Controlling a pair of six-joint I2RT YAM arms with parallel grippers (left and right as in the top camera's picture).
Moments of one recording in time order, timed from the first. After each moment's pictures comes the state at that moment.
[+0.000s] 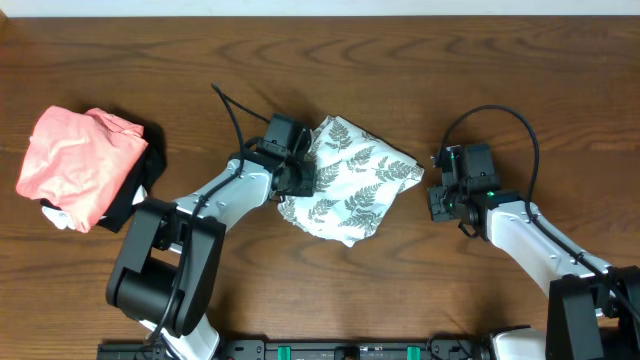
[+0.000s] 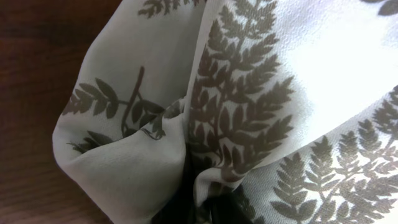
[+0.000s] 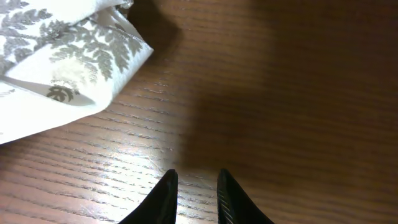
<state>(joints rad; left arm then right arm) -0.40 1.82 1.00 -0.37 0.19 -0.26 0.19 1.52 0.69 -0.32 0.00 0.03</state>
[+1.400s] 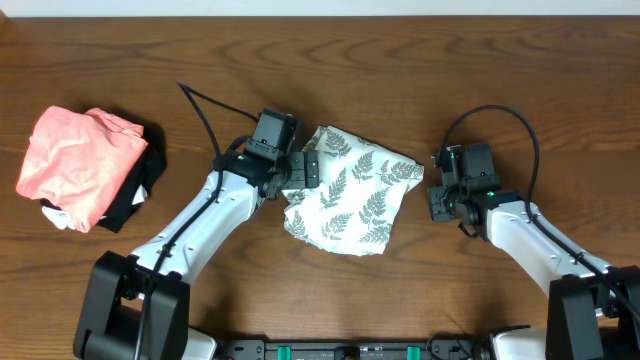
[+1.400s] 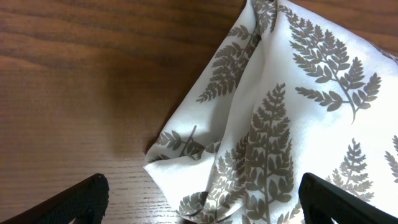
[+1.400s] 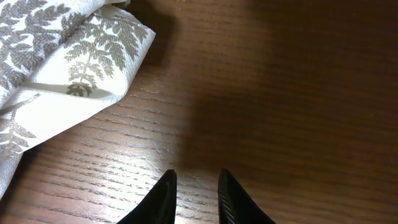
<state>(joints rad) -0.41 1.60 1.00 -0.50 0.01 -0.40 0.19 1.52 0.69 -0.32 0.01 0.03</state>
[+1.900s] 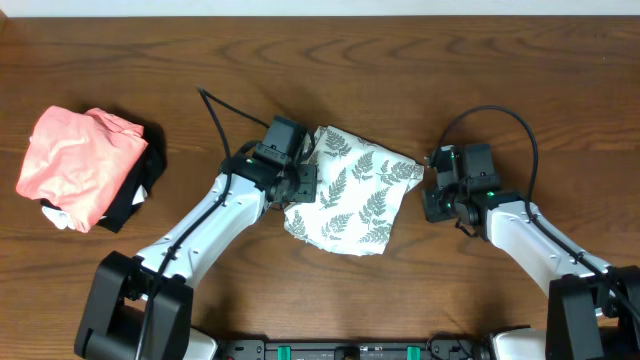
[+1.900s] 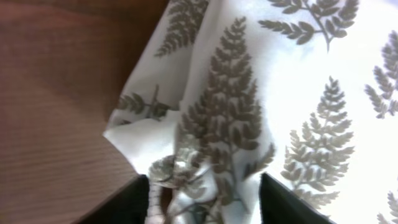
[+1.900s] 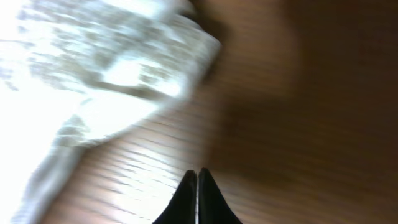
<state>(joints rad) -0.46 1.60 1.00 -0.58 0.09 -0.35 0.19 1.52 0.68 -0.28 -0.17 0.01</state>
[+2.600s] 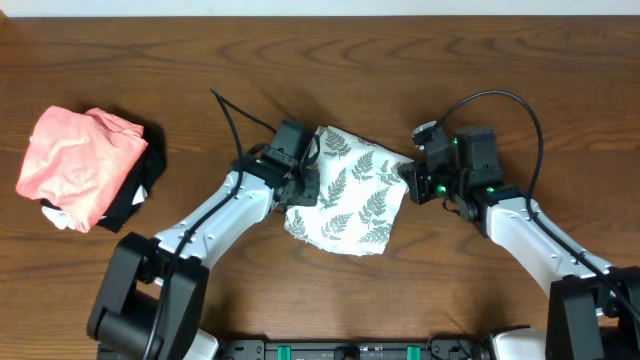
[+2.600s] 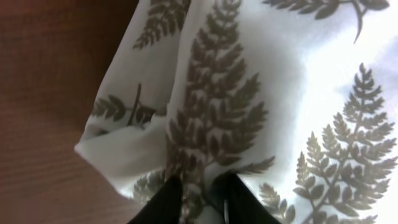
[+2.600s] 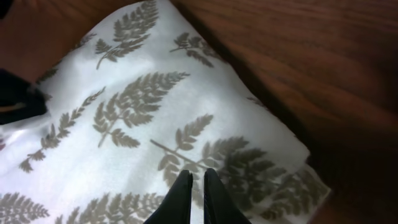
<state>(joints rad) -0.47 1.67 0.99 -0.52 0.10 -0.33 0.20 1.52 0.72 -0.09 -0.46 0.02</state>
